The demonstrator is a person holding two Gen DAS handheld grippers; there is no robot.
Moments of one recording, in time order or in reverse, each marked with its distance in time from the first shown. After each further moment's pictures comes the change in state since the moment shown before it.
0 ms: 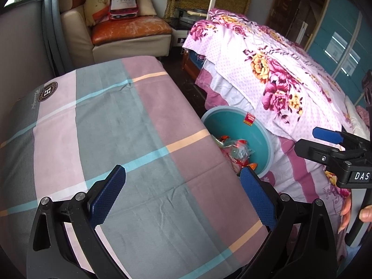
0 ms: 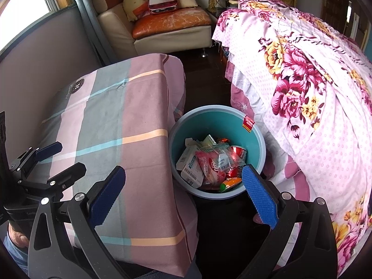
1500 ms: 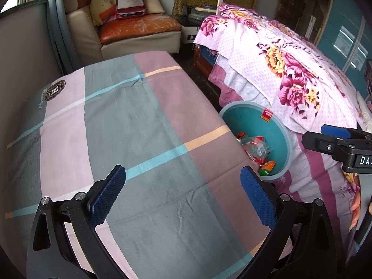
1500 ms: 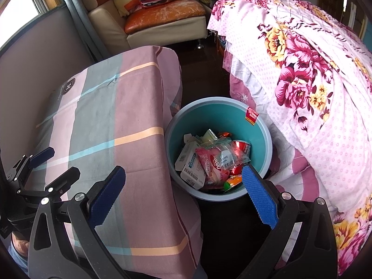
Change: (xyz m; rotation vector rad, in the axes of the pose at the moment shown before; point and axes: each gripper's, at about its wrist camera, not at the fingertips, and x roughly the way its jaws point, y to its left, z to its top) left arm 0.022 0.011 -0.005 0.014 0.013 0.084; right arm 0.034 -0.004 0.007 0.049 0.053 -0.004
